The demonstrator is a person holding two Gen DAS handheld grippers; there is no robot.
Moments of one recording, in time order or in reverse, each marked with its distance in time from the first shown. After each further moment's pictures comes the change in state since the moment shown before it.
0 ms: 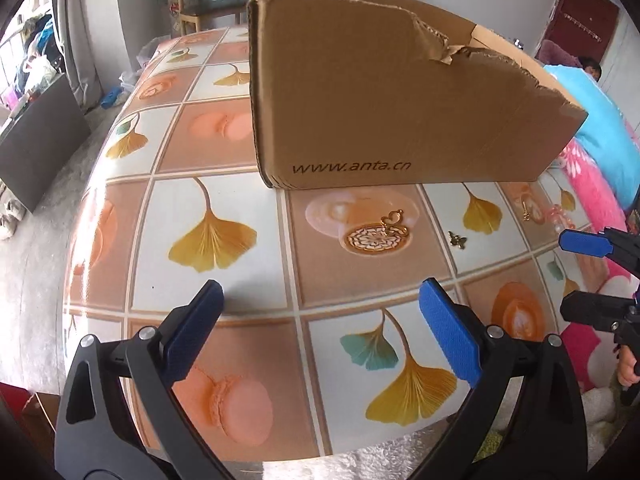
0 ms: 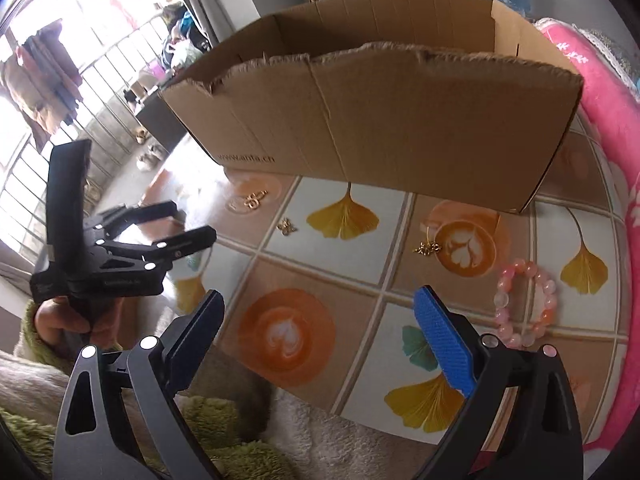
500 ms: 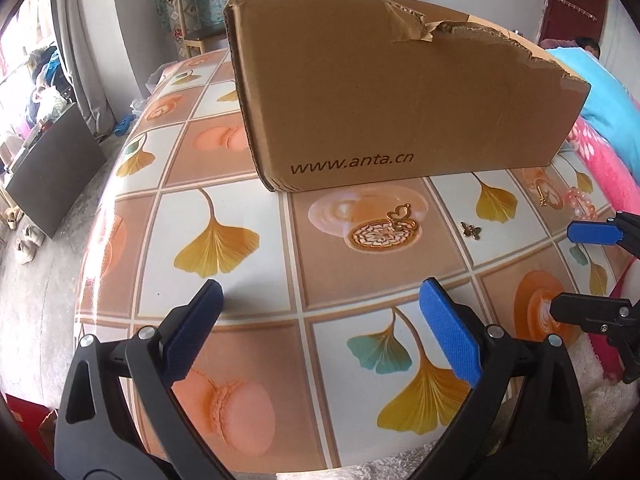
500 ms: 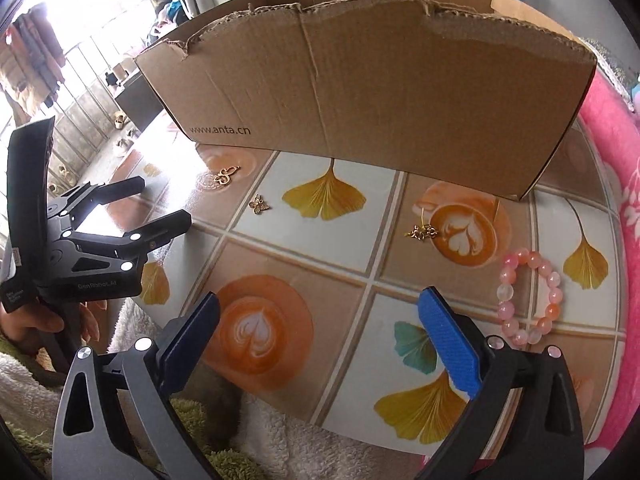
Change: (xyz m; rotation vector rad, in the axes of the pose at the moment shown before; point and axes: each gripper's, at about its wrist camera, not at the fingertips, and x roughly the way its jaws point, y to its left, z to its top) left arm 0.004 -0.014 -0.008 0.075 -0.064 0.086; right arm 0.023 0.004 -0.008 -0.032 -0.002 -0.086
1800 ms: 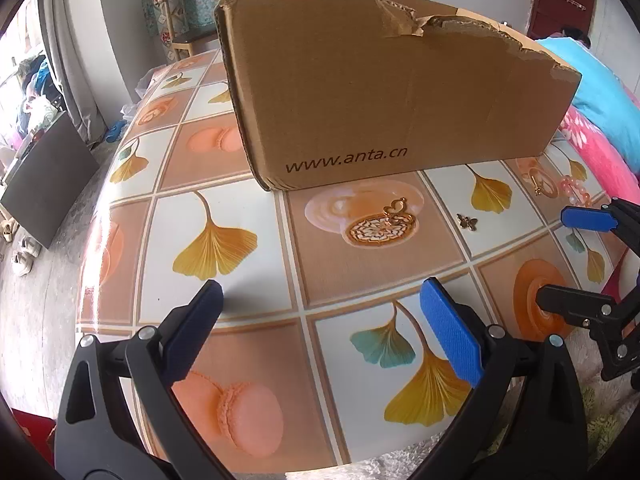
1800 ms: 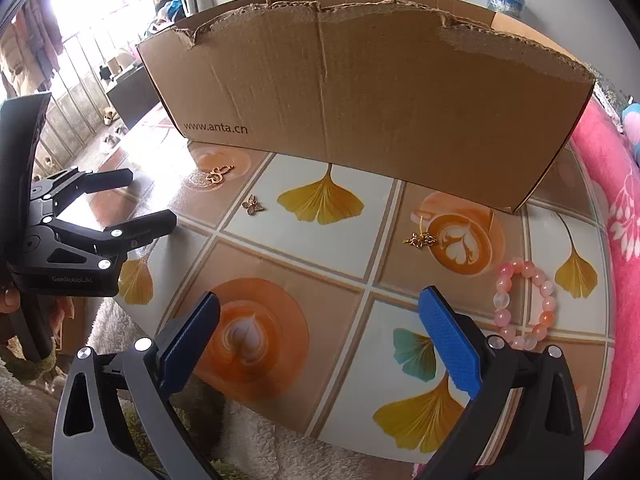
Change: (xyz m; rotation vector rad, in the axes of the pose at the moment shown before) left arm 0.001 0.000 -0.001 0.036 0.006 -0.022; right arm 0.005 0.008 -0.002 -0.034 -0.040 -0.067
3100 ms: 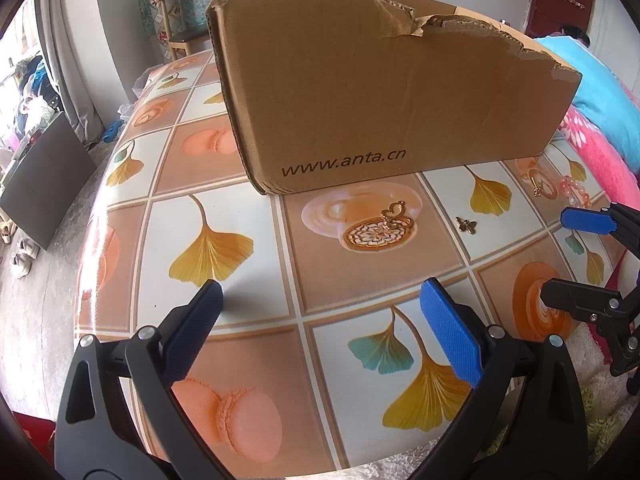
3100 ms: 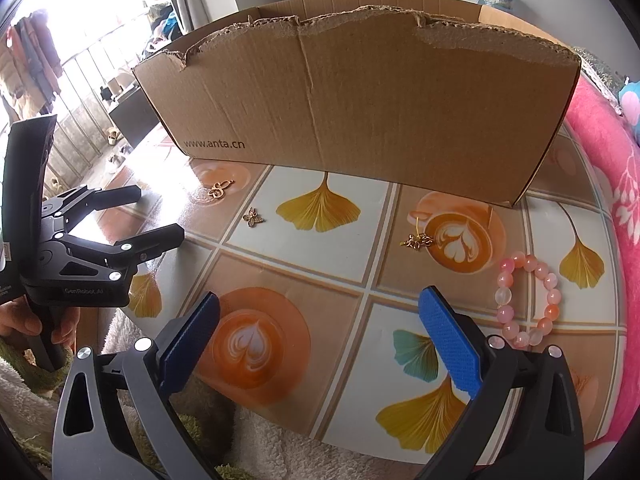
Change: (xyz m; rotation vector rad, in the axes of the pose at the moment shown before) left arm 0.000 0.000 0.004 -0.002 0.013 -0.002; right arm -0.008 -0.009 0.000 0.051 -0.027 0.031
